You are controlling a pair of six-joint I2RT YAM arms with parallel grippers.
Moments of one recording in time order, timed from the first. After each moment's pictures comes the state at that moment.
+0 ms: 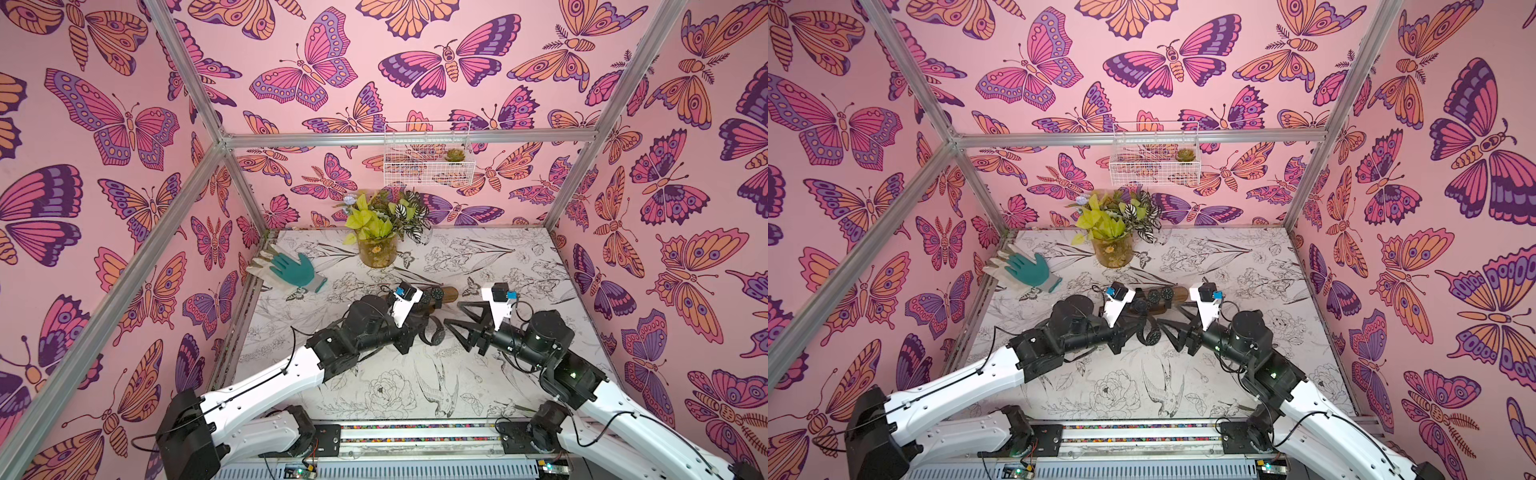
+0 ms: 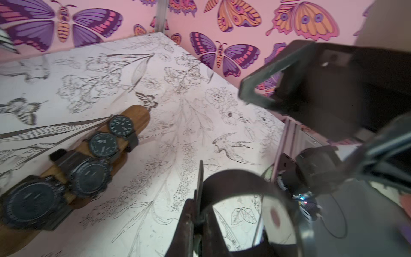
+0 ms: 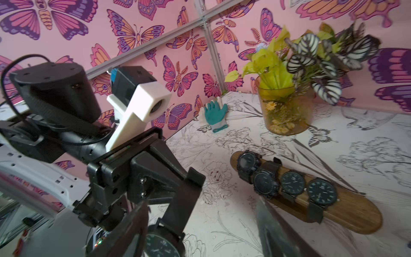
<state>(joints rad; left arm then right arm) -0.88 1.10 0.81 -0.10 0.16 -0.25 0.70 0.67 0.57 0.01 -0.25 0.37</state>
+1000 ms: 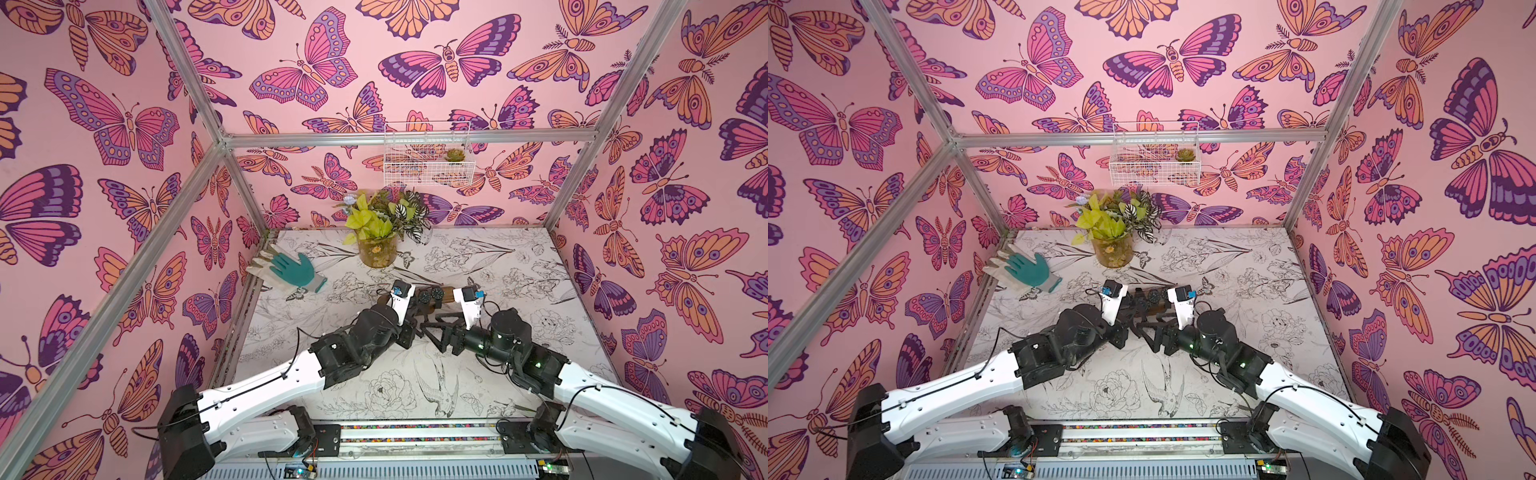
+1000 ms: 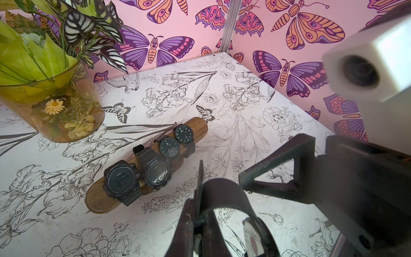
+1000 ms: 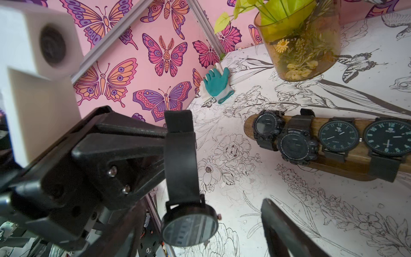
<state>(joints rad) -1.01 1.10 0.84 -0.14 -0.28 -0.28 0.85 0.92 0.55 0.14 -0.16 0.63</state>
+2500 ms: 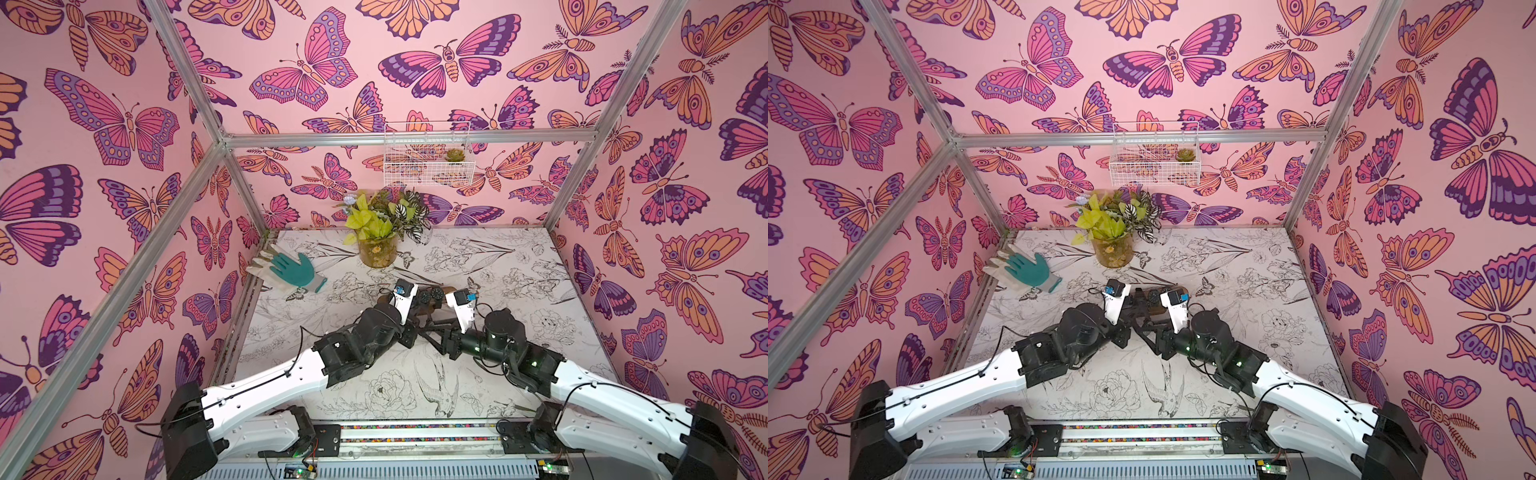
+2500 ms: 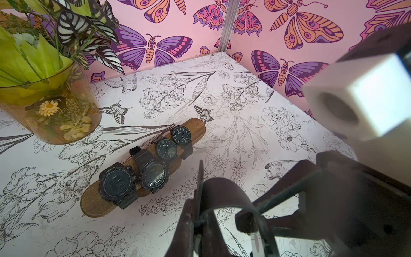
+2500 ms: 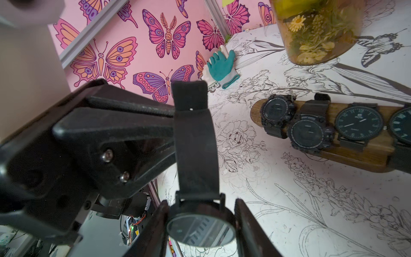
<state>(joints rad) -1.01 1.13 0.85 -0.14 -0.28 -0.28 0.87 0.95 0.57 0.09 -0.19 0.60</state>
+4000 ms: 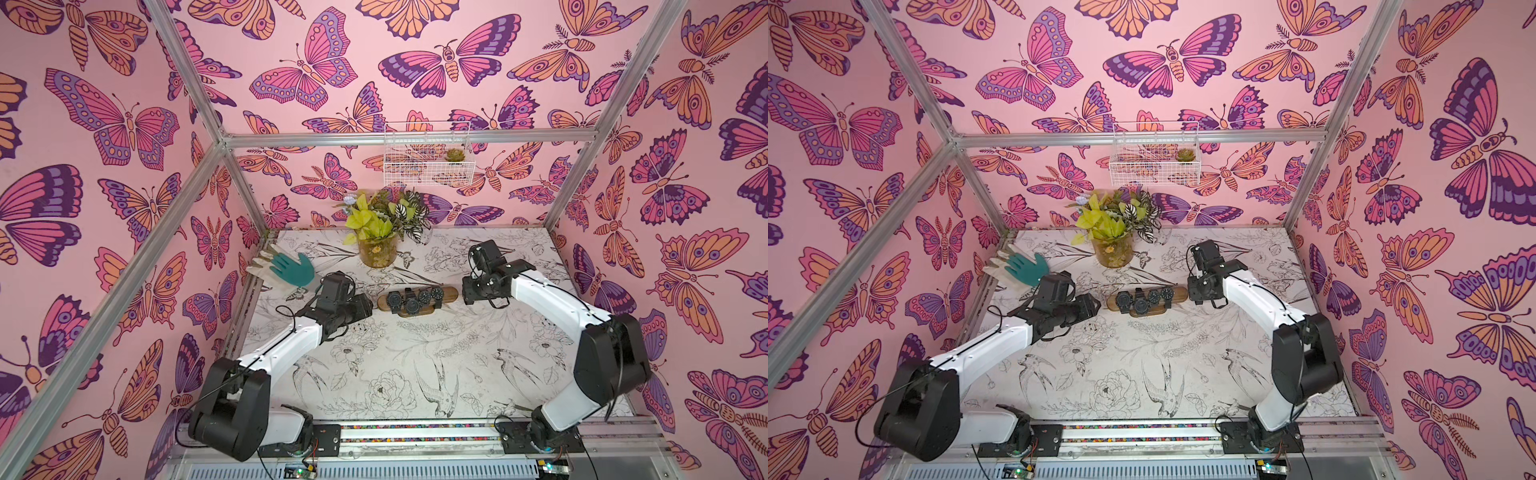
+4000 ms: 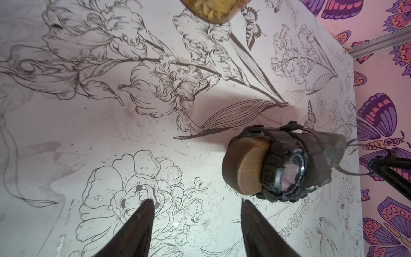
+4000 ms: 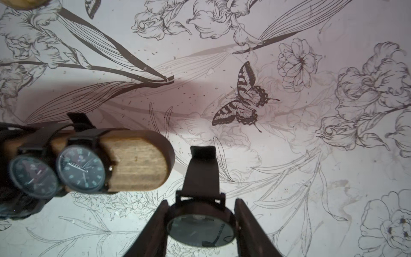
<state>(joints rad) -0.34 1.37 0.76 -0.21 0.19 -0.65 0.38 1.66 1.26 -0.72 0.05 0.28</state>
